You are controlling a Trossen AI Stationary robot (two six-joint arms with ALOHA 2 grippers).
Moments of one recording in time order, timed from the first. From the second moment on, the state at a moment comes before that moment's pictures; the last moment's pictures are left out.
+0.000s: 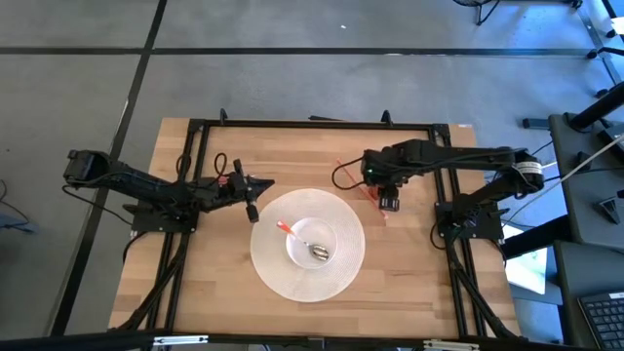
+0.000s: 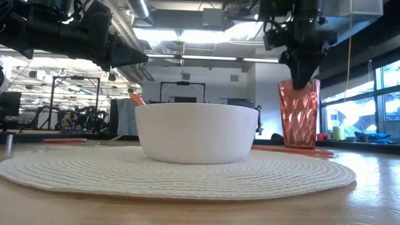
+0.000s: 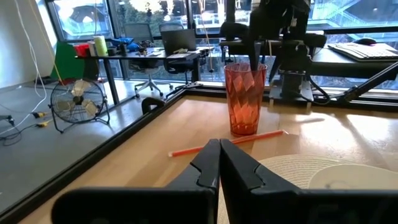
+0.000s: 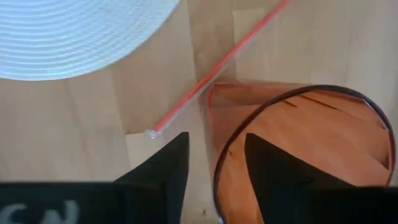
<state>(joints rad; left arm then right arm) -0.06 1.00 0.18 0.78 -0.47 0.01 -0.17 1.42 1.20 -1.18 0.13 -0.07</state>
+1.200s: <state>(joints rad) -0.06 1.00 0.18 0.78 -0.47 -0.01 0.09 1.52 1.41 -1.08 0.13 -0.10</state>
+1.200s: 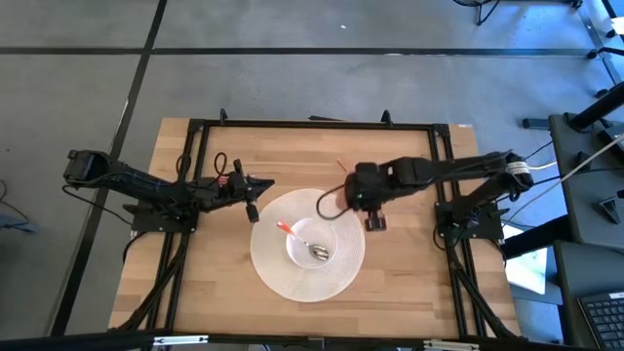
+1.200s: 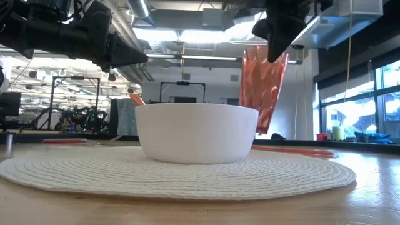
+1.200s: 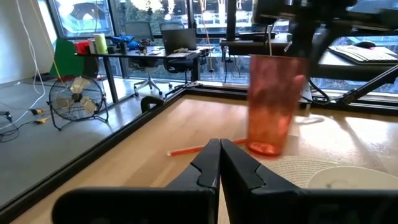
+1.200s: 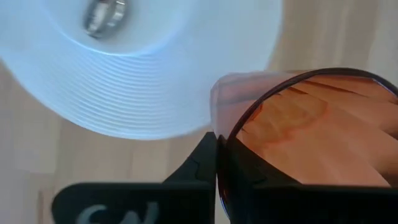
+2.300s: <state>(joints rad) -0.06 1.00 0.18 0.78 -0.45 0.00 0.15 1.56 1.62 -1.19 0.13 -0.14</state>
